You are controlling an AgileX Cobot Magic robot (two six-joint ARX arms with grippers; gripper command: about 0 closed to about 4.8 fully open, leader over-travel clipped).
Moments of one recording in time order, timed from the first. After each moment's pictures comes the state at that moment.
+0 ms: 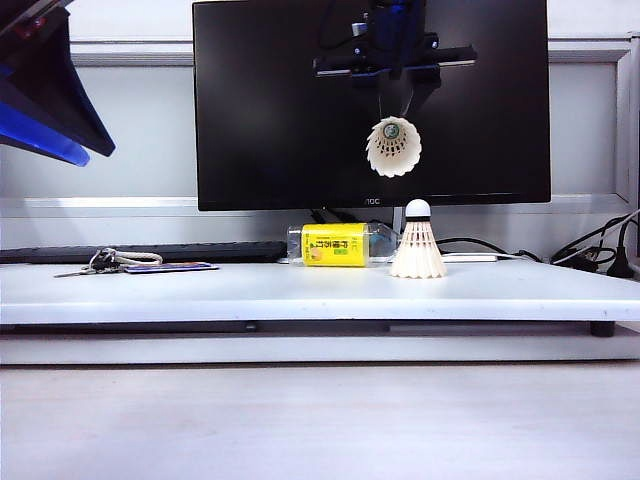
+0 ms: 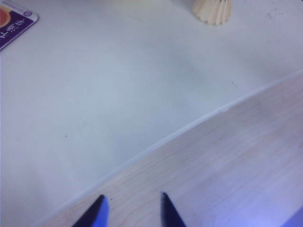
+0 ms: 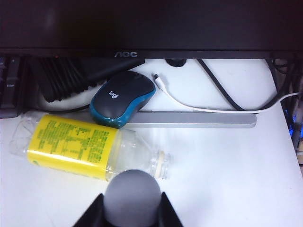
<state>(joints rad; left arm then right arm) -0.42 0.90 0.66 -0.36 0.20 -0.02 0.54 2.04 2.13 -0.87 0.46 0.38</state>
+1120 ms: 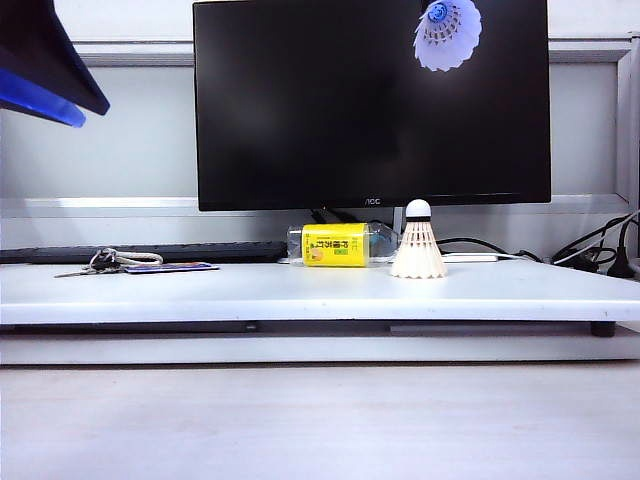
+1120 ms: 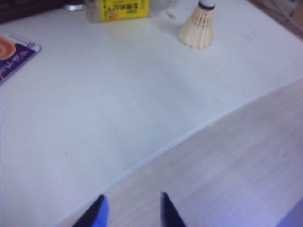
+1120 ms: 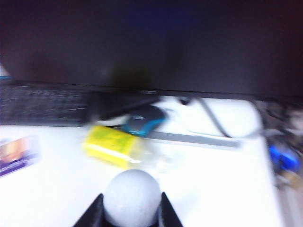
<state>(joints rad) -0.41 0.81 0.66 -0.35 0.23 0.00 0.52 1.47 1.59 -0.55 0.30 0.23</state>
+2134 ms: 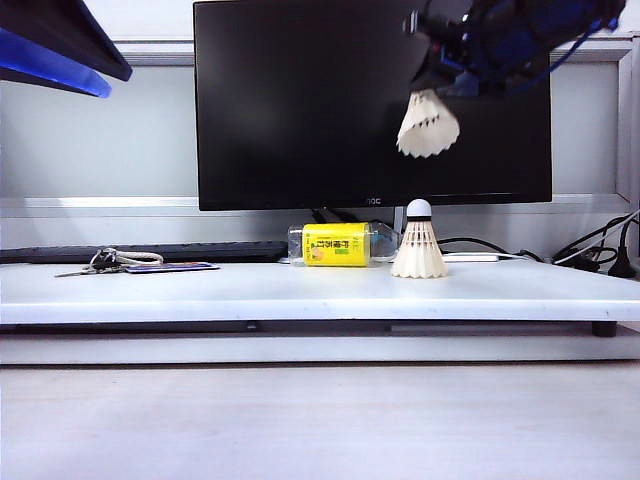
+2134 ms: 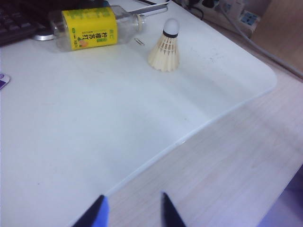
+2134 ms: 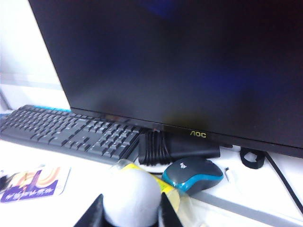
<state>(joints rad) -0.41 0.81 0.66 -0.29 0.34 0.00 0.31 1.52 1.00 0.48 -0.18 0.13</state>
